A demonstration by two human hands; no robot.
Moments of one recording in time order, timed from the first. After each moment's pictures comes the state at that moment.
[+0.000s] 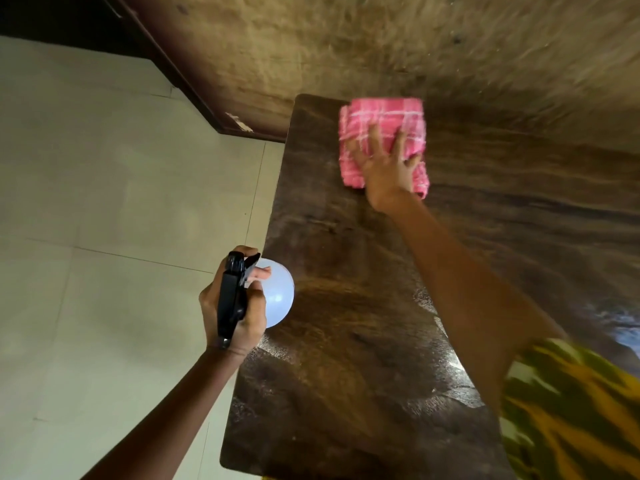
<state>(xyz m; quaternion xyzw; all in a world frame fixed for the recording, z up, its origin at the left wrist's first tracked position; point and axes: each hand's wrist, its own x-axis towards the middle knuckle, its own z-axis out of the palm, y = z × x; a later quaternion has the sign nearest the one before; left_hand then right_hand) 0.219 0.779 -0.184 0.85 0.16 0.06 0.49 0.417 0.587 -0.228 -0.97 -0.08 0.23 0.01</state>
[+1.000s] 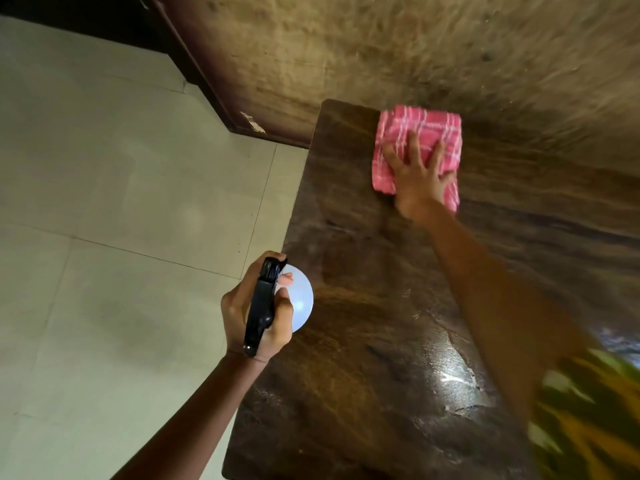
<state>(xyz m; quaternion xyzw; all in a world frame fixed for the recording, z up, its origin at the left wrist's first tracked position) 0.218 0.782 -0.190 0.84 0.15 0.07 0.51 0.417 0.582 -0.222 -0.97 -0.03 0.25 0.02</state>
